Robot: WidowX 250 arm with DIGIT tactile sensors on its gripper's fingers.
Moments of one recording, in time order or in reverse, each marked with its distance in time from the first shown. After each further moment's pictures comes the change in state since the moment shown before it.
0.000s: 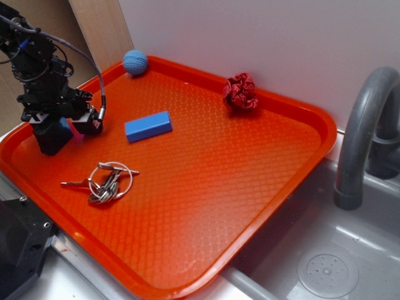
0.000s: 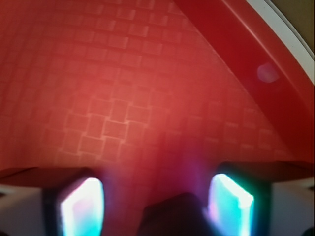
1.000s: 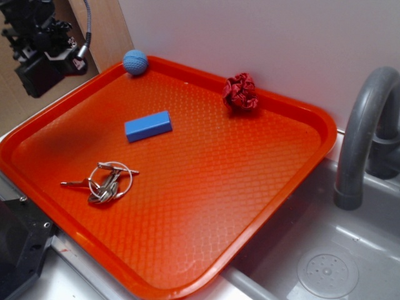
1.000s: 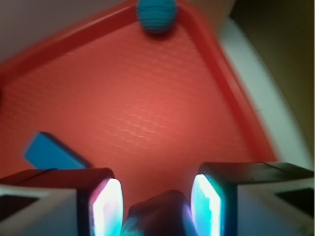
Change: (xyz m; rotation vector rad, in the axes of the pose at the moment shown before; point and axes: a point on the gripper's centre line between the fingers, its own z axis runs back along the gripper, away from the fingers) arm 0.026 -0.025 0.103 -0.095 -0.047 -0.227
